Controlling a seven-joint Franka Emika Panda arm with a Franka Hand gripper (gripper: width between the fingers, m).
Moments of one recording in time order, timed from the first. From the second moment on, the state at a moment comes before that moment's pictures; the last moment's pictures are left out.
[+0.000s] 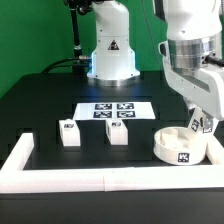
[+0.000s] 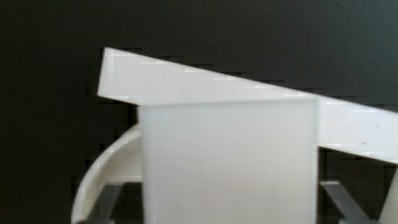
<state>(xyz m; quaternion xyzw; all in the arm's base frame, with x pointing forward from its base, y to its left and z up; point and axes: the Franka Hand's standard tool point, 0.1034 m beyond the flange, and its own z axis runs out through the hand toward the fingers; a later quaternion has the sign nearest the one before) 0.573 0.123 0.067 -0.77 0.63 0.07 0.05</state>
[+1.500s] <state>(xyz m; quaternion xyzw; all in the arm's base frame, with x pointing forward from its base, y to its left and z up) 0.595 0.128 0.067 -0.43 0.89 0.04 0.13</state>
